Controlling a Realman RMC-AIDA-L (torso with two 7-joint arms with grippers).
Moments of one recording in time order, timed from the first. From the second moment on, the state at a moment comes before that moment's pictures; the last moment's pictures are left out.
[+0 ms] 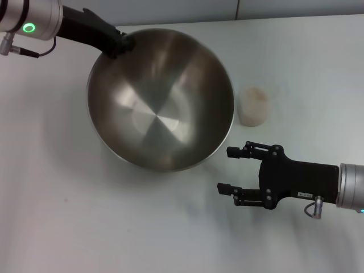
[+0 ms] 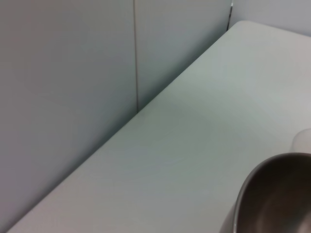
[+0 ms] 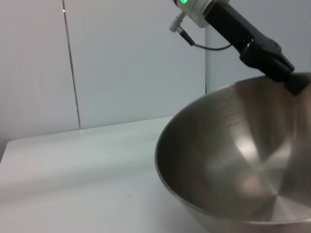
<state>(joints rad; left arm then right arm) -0.89 -2.07 0.91 0.95 2.45 1.30 -2.03 0.46 2.08 -0.62 -0.28 -1.99 -1.53 0.75</state>
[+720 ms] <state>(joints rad) -0.89 -2.06 0.95 0.83 2.47 1.19 -1.99 0.46 2.08 -0.62 -0.28 -1.99 -1.53 0.75</state>
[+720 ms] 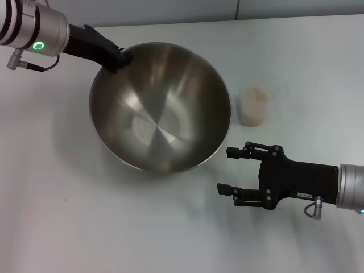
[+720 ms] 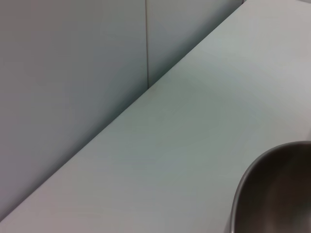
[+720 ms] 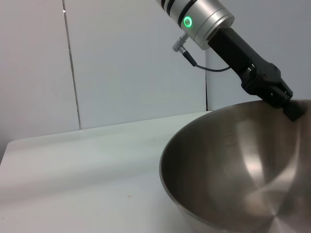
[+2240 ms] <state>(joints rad) -0.88 -2.07 1.00 0.83 2.48 1.12 -2.01 0.46 2.08 -0.62 -0.28 -1.99 -1.53 0.75</state>
